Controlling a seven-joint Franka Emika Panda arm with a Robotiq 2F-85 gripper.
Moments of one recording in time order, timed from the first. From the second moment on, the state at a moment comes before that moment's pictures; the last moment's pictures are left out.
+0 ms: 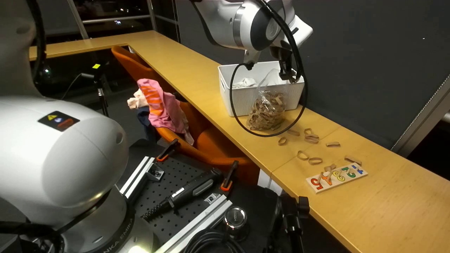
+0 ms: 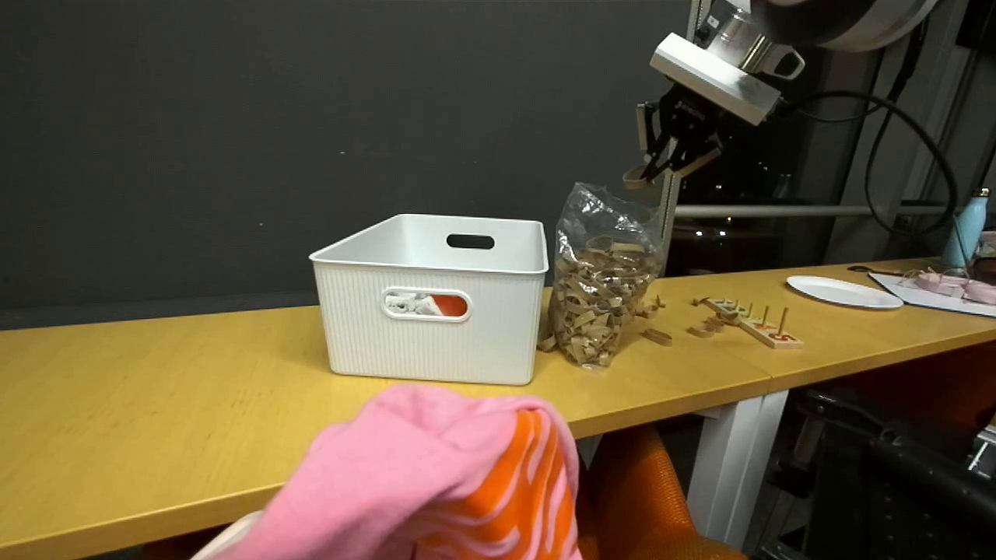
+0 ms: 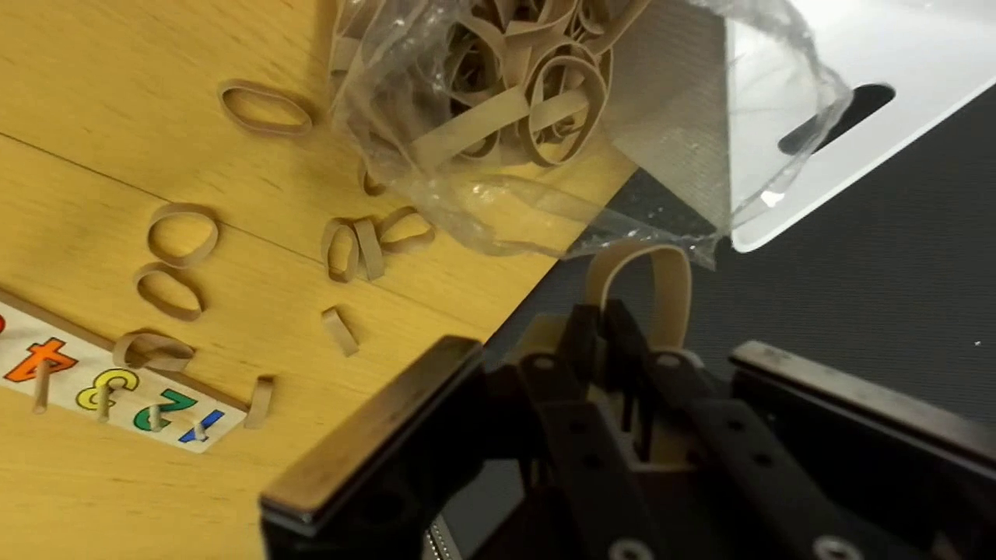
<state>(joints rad) 0.21 0.13 -0.49 -2.32 -0.05 3.03 1.11</state>
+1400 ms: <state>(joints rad) 0.26 0.16 -0.53 -2.28 -0.15 3.01 1.22</state>
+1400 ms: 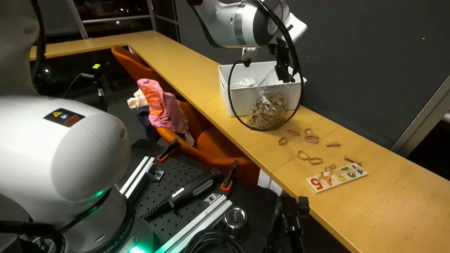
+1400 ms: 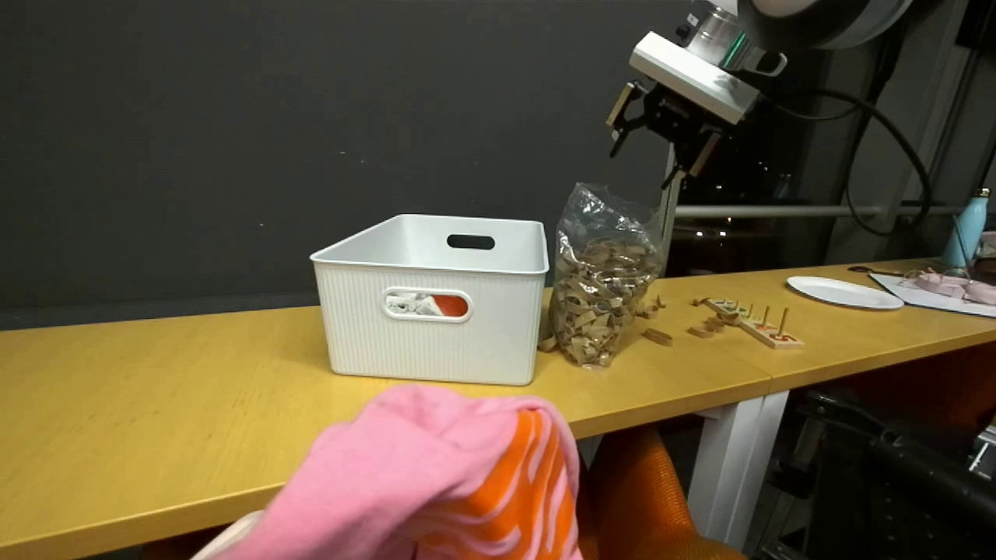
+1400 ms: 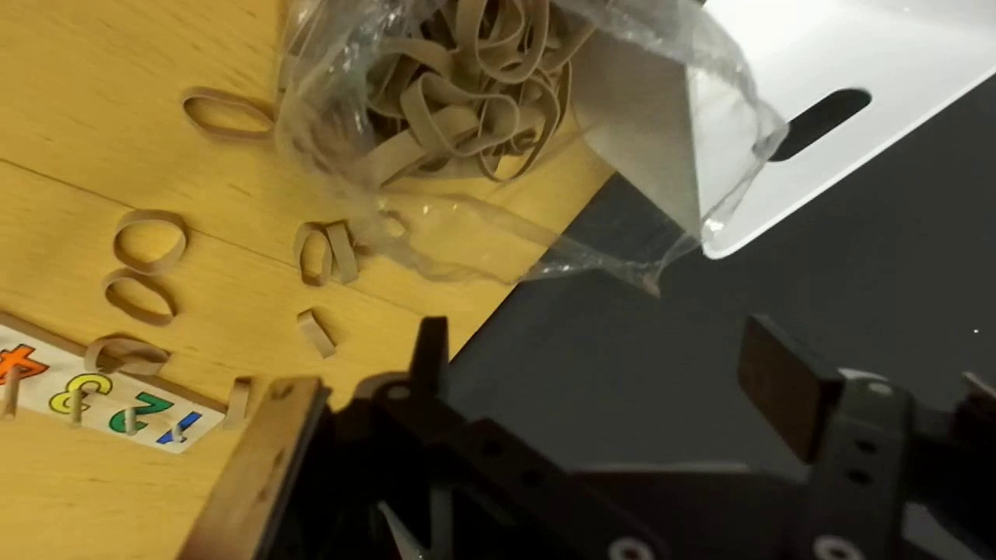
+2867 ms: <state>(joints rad) -0.24 0.48 -0.26 -1.95 0.35 2.63 0.73</state>
